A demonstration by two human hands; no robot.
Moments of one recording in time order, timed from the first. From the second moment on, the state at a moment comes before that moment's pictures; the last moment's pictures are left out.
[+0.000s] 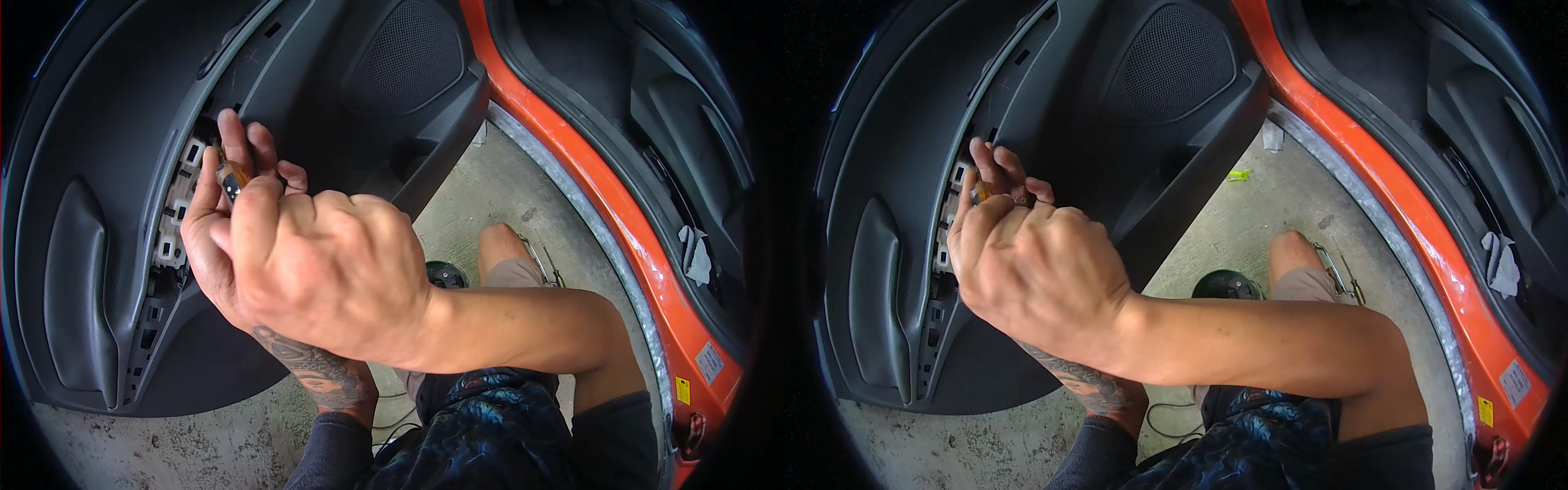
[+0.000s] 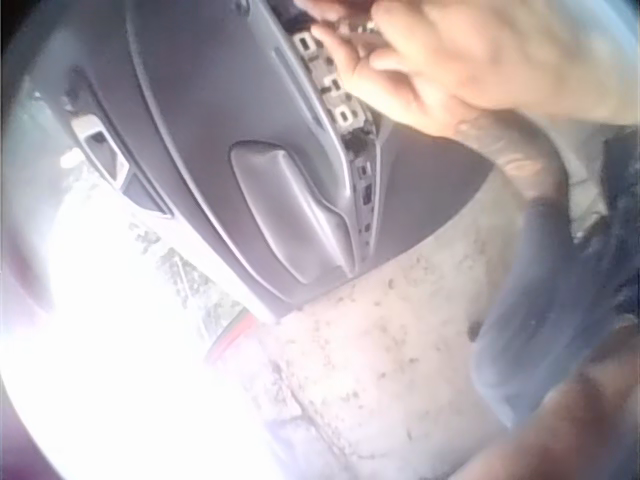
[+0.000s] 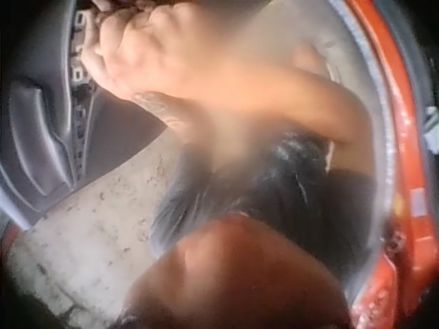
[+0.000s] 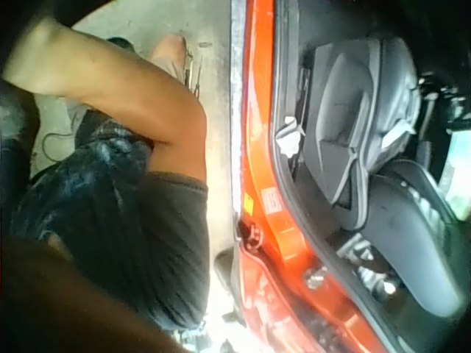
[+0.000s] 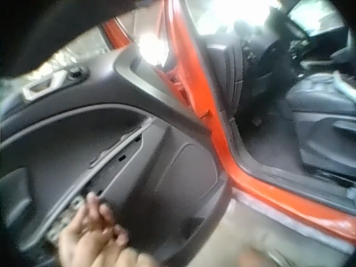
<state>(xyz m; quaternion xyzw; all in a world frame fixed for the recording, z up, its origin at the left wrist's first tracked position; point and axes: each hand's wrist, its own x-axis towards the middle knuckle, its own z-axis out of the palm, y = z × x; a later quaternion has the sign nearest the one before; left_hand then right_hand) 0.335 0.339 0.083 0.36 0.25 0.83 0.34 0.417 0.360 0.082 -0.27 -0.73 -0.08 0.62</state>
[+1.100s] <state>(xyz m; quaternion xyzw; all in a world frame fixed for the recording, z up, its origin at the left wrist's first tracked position) 0.322 0.346 0.096 0.27 0.25 0.84 0.39 0.428 0.373 0.078 -0.23 -0.70 -0.09 0.67</state>
